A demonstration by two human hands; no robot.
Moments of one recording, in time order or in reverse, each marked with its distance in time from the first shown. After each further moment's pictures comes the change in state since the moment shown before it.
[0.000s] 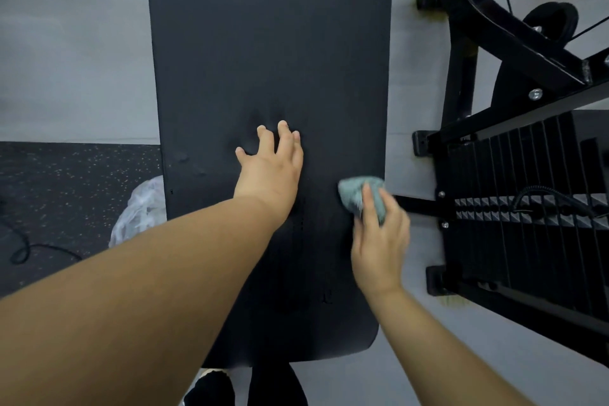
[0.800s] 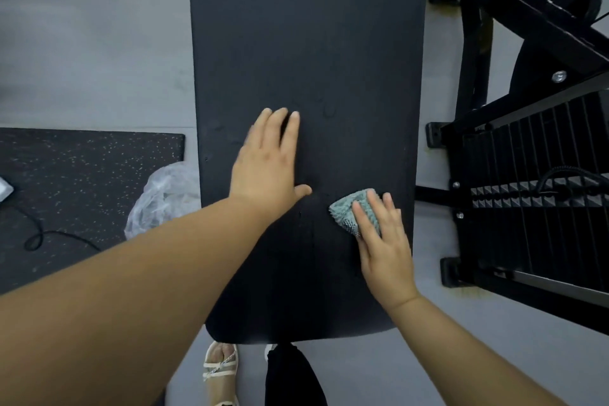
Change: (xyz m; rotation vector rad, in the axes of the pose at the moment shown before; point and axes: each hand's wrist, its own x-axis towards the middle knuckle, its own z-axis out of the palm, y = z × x) left_hand -0.041 -0.027 0.046 -0.483 0.243 -0.091; right_hand -0.054 -0.017 0.006 0.083 -0.120 -0.235
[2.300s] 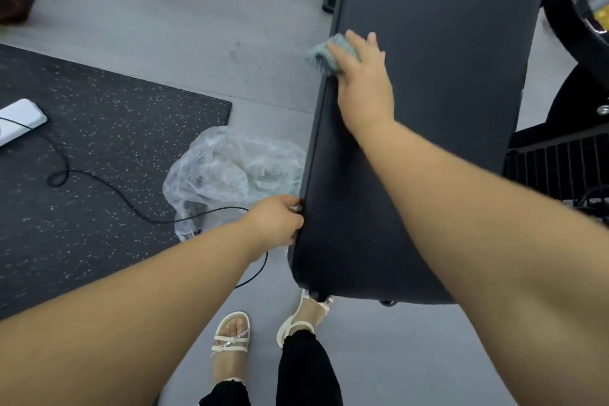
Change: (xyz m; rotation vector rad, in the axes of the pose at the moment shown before) left_hand -0.140 -0.118 0.069 -1.371 -0.565 -0.536; right_hand 0.174 -0.174 0.066 -0.024 0.040 -0.152
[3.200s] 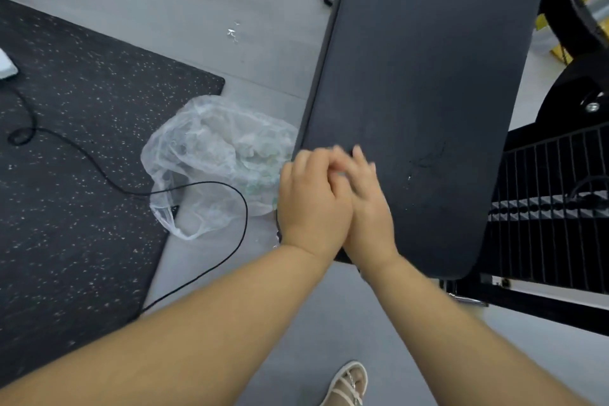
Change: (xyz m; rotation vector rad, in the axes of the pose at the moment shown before) left_hand -0.013 -0.041 0.090 0.134 0.713 0.666; right_hand -0.233 0.006 0.007 0.031 -0.099 -0.191
